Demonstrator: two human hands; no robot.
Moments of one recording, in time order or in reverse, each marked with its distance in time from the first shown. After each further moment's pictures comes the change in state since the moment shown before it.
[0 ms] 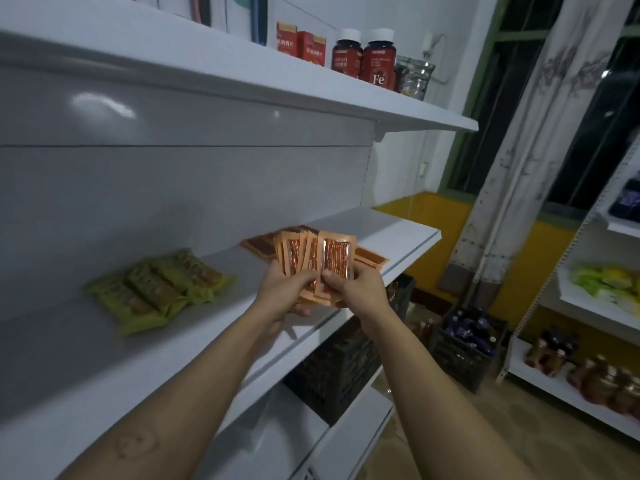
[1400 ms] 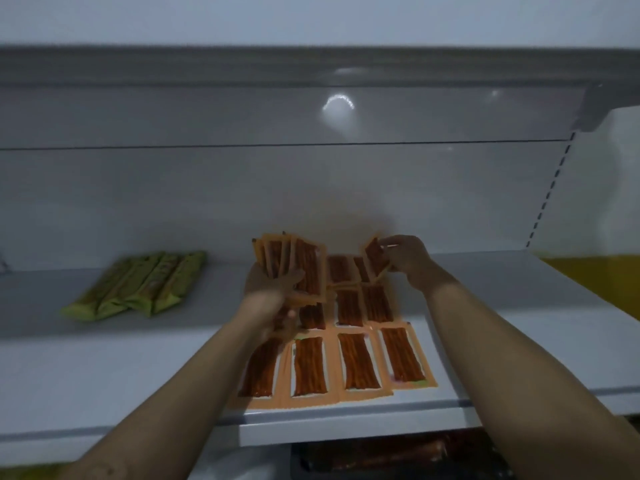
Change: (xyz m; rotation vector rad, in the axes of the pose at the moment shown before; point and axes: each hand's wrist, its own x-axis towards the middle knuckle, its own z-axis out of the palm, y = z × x) left_hand 0.211 -0.032 0.108 0.089 0.910 0.071; right_hand 0.454 0.069 -0.014 -0.088 -0.650 -0.044
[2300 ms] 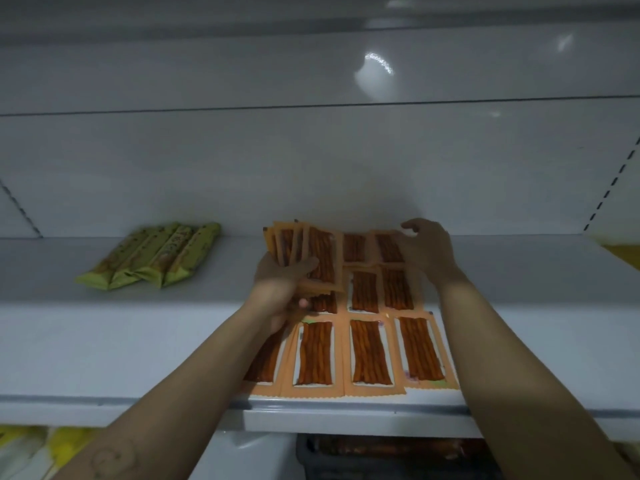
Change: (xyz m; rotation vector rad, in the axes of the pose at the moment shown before) left_hand 0.006 -0.021 0.004 -0.067 -0.014 -0.071; right_hand -0.009 0.012 0.013 -0.337 0.087 -0.206
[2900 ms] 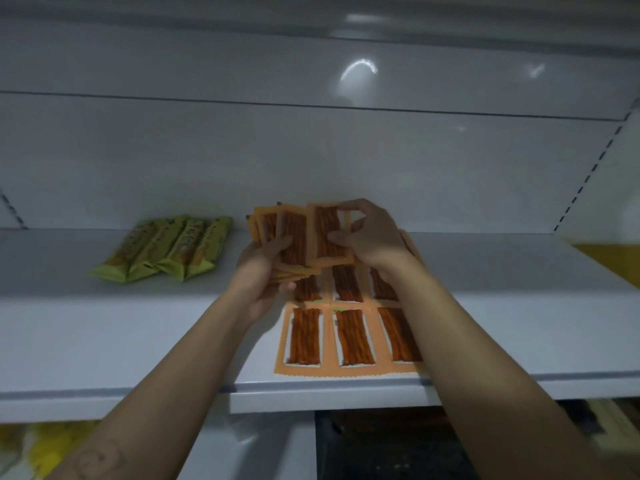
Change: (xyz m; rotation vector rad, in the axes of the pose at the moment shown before) left_hand 0.003 0.018 -0.071 -0.266 -0.110 -0.042; right_hand -0.072 -0.109 0.051 0.216 -0.189 -0.106
